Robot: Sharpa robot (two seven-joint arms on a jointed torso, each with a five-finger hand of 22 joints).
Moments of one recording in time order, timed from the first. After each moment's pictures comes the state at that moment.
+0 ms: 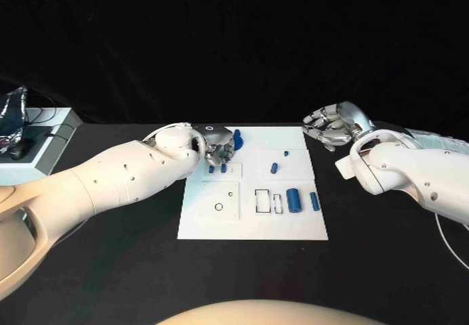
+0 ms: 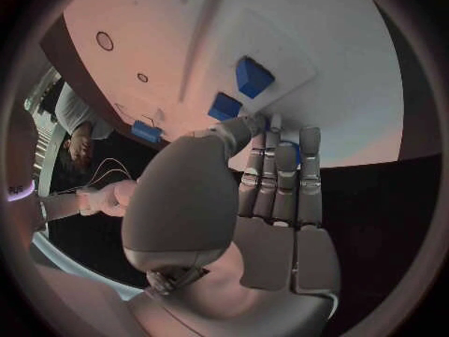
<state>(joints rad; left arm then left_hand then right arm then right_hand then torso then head) 1.15 -0.52 0.09 1.09 -1.79 -0.04 0.01 1.45 -0.25 0.56 0.02 0.19 1.04 0.13 0.15 0.34 0.94 0.09 0.51 0.08 0.83 0.03 1.51 0.47 0.17 0.91 0.14 0.95 1.07 1.27 -0.83 -0.09 1.44 -0.81 -0.61 0.00 1.31 -0.25 0.48 0.22 0.38 0.90 0.16 0.25 0.40 1.09 0.08 0.34 0.37 1.45 -0.01 1.31 1.12 0.12 1.37 0.09 0.86 1.09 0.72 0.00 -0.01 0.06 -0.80</state>
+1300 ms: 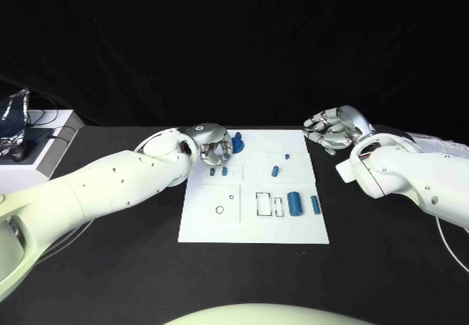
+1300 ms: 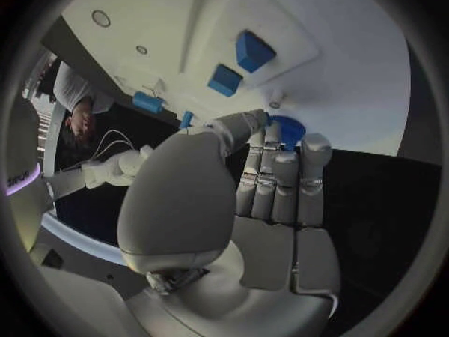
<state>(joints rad) 1.13 -0.57 0.10 1.11 -1.58 -0.26 0.10 1.46 -0.23 0.67 -0.01 0.20 1.08 0.15 0.18 0.41 1.24 0.09 0.20 0.07 1.11 0.02 1.47 0.65 0.15 1.10 0.12 1.13 1.21 1.27 -0.83 -0.09 1.44 -0.81 -0.61 0.00 1.31 -0.25 0.48 0.22 0.38 0.90 0.16 0.25 0.40 1.10 0.08 0.34 0.37 1.45 -0.01 1.31 1.12 0.12 1.37 0.09 0.86 1.09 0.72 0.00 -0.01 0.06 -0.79</state>
